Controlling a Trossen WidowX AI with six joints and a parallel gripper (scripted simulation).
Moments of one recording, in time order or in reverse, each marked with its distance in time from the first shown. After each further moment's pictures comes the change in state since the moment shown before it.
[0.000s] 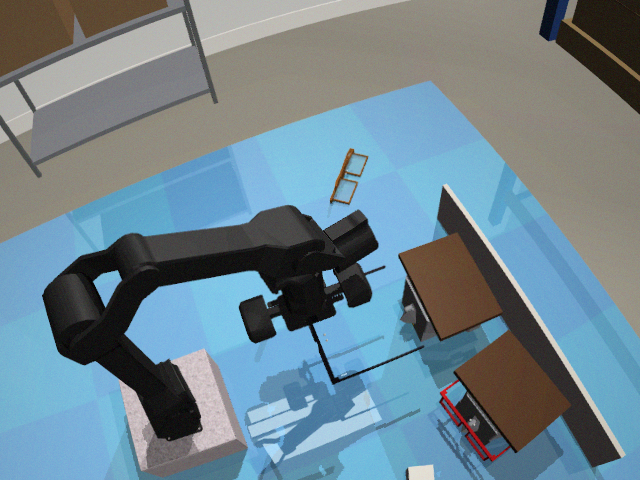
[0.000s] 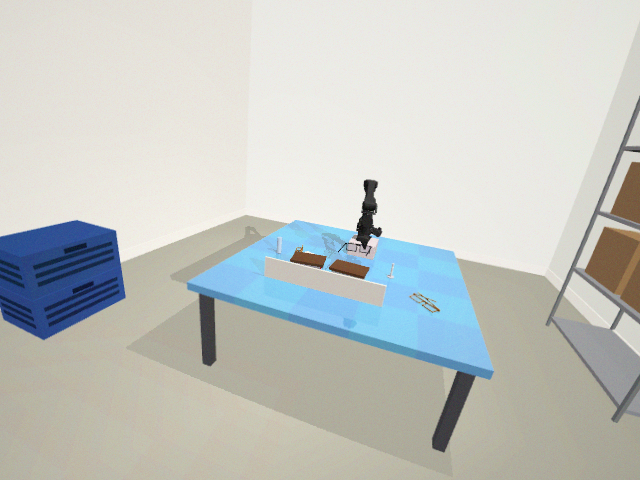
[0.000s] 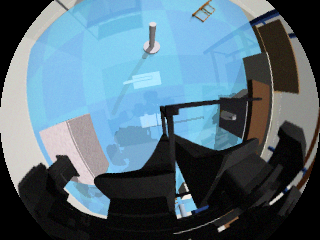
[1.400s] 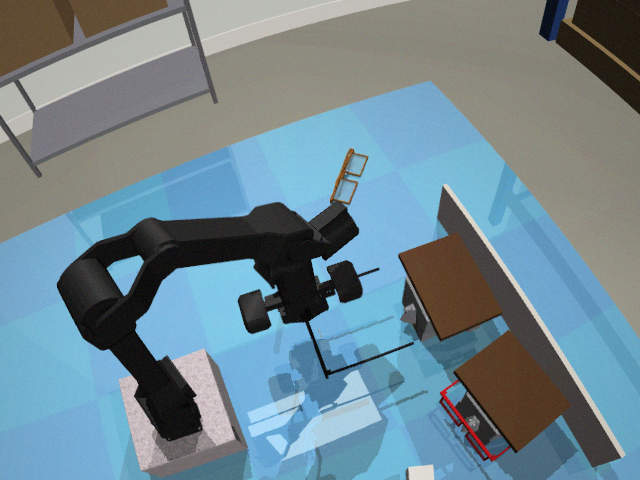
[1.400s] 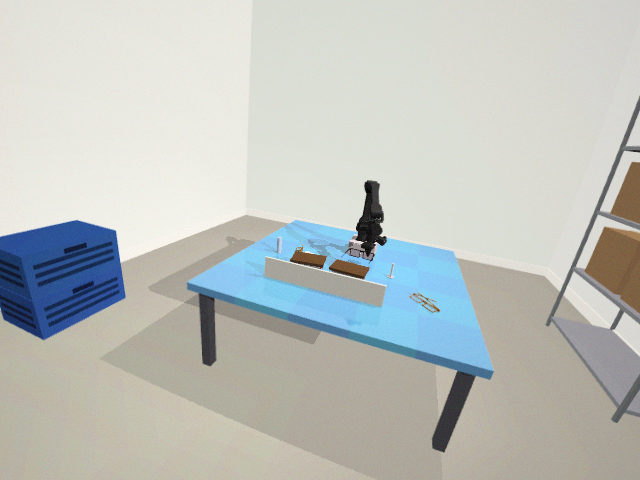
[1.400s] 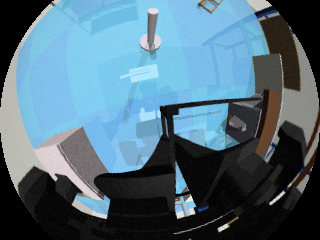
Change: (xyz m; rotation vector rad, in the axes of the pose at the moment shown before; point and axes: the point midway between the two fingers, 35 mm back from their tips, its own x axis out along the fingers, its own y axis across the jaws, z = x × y) arm 0.040 0.002 0.024 0.034 0.080 -0.015
